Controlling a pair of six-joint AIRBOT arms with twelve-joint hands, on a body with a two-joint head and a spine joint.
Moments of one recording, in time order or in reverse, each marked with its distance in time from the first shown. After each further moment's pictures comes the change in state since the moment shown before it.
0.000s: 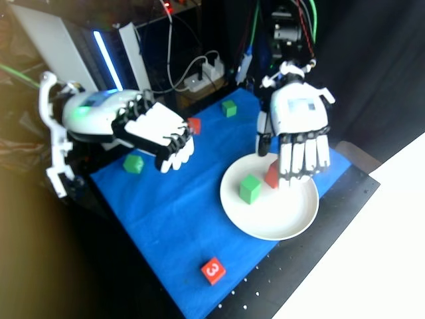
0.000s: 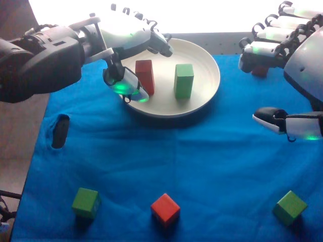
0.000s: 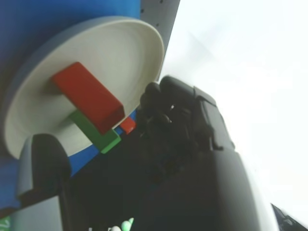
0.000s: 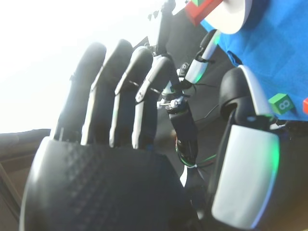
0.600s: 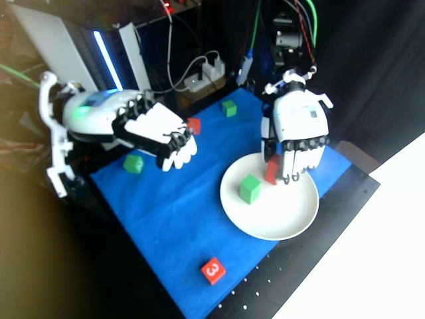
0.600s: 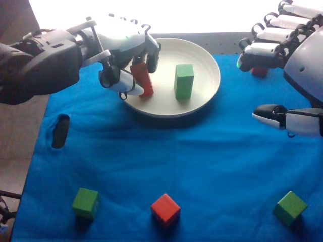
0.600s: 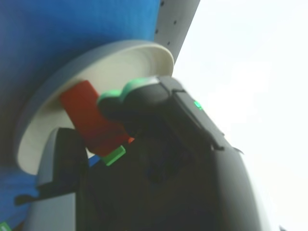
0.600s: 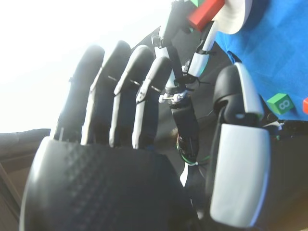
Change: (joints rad) left arm 0.018 -0.008 0.024 -0.048 -0.003 0.000; right arm 0.000 0.000 0.000 0.000 0.000 0.000
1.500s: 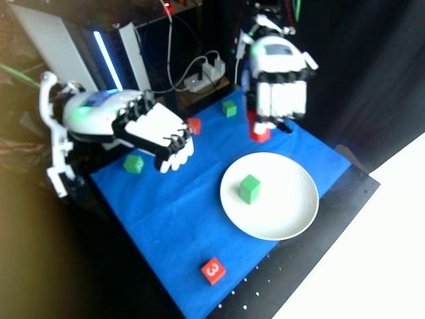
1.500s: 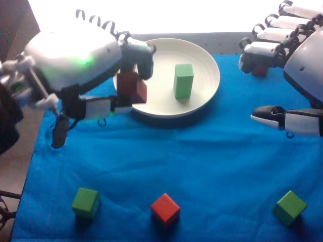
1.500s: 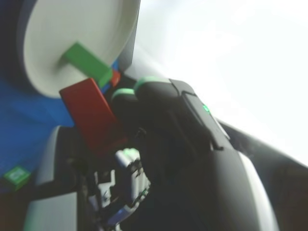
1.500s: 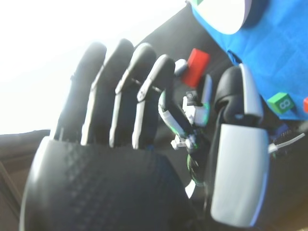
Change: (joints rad) left arm 0.182 0.378 -0.509 0.114 -0.465 -0.002; right arm 0.000 0.000 -0.003 0.007 0.000 0.000
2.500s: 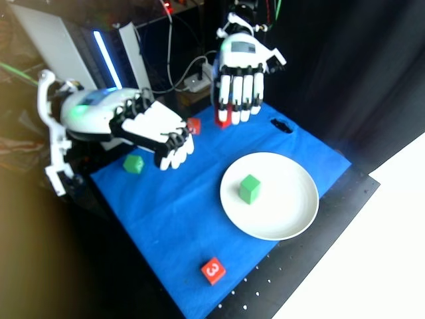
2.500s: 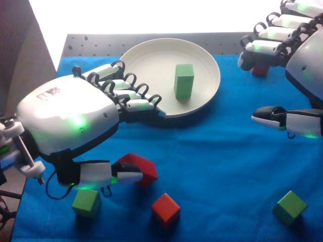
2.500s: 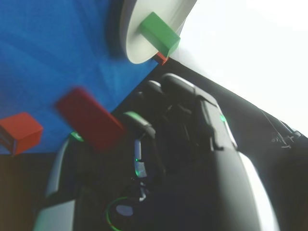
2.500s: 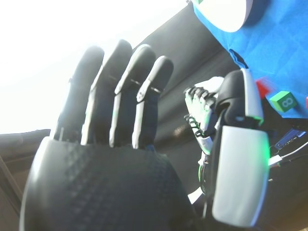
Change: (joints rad) left arm 0.171 0.080 -0.155 0.035 -0.055 0.000; right arm 0.000 0.007 -0.010 0.011 -0.003 0.000
